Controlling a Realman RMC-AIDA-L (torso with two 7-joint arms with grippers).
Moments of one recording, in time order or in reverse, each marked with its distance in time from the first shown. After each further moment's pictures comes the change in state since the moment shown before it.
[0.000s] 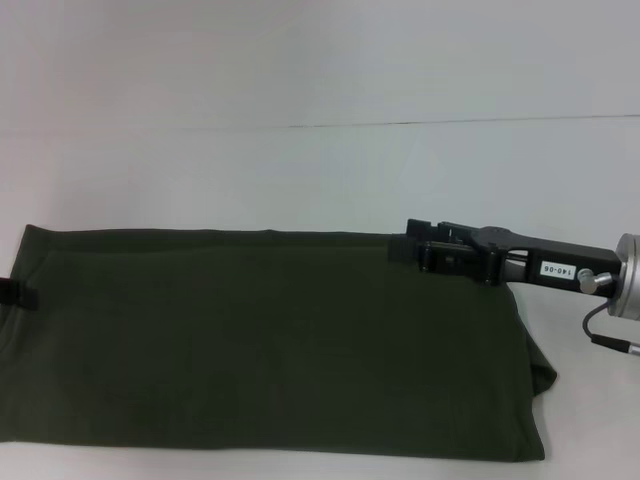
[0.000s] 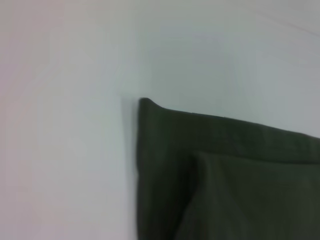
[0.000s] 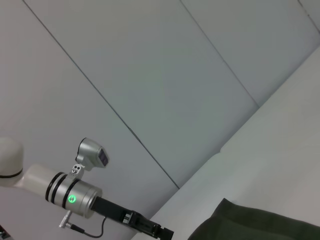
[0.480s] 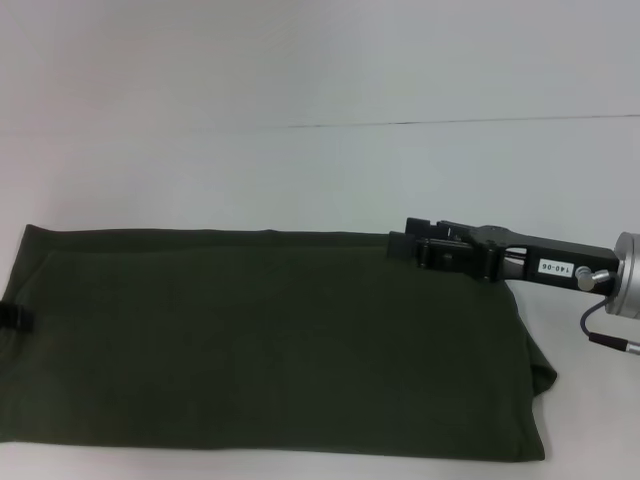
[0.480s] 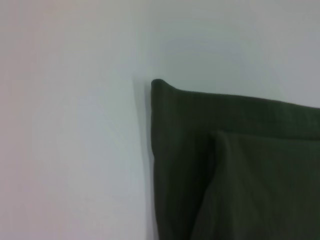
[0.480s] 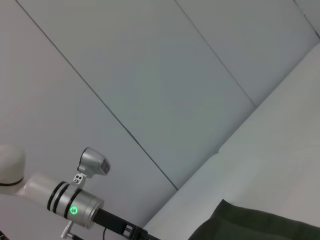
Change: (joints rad) left arm 0.012 -0.006 0.034 -0.032 0.030 -0.053 0.051; right arm 0.003 0.000 0.000 0.004 0.003 0.007 0.009
